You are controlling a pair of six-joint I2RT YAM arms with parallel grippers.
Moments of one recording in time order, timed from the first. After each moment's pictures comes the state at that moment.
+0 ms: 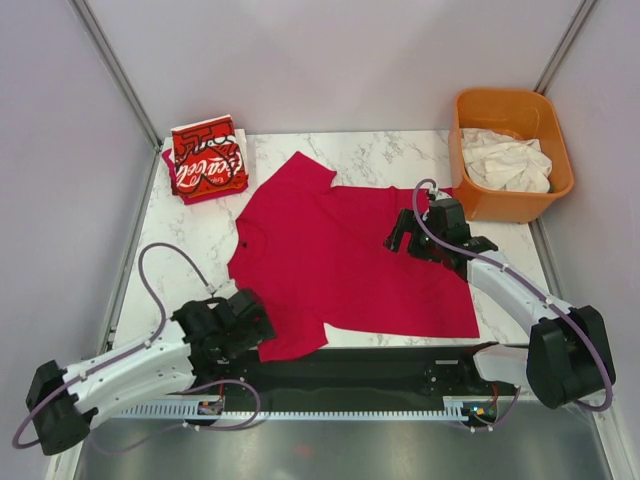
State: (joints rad) left arm -0.89 0.79 0.44 -0.96 -0.20 -1.31; right arm 0.31 1.25 0.75 -0.26 -0.12 0.55
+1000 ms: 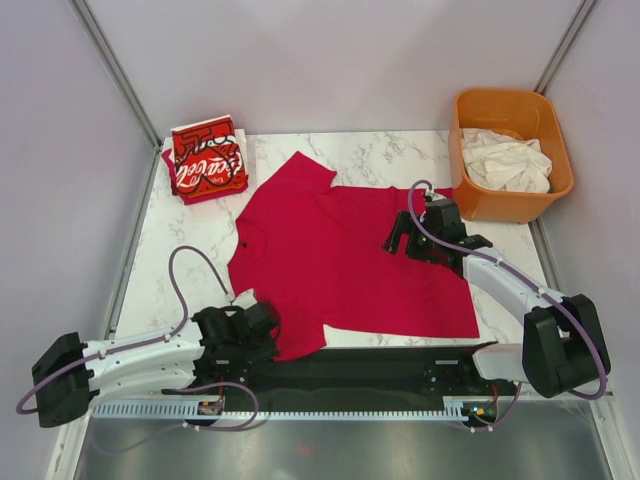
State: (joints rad) left arm -1.07 0.83 0.35 -0.72 -0.13 -1.42; right arm 0.31 1.31 0.75 -0.24 -0.13 0.55
